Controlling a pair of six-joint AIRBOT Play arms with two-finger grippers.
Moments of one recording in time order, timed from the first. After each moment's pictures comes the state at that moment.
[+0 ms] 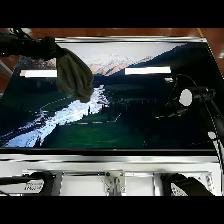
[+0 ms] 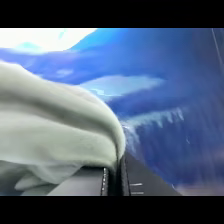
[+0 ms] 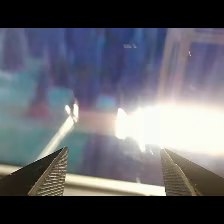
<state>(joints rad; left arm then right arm) -0.13 -1.44 1.92 1.01 -1.27 -1.50 0.19 -1.11 1.05 -1.55 1.30 1.58</state>
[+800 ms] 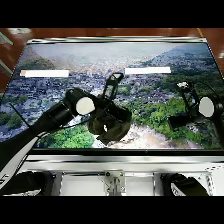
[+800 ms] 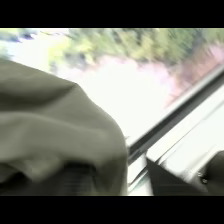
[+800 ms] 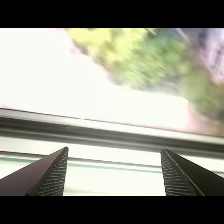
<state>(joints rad) -0.84 -1.43 1.43 1.18 -0.92 -1.77 0.19 -0.91 1.06 -1.72 1.55 1.50</state>
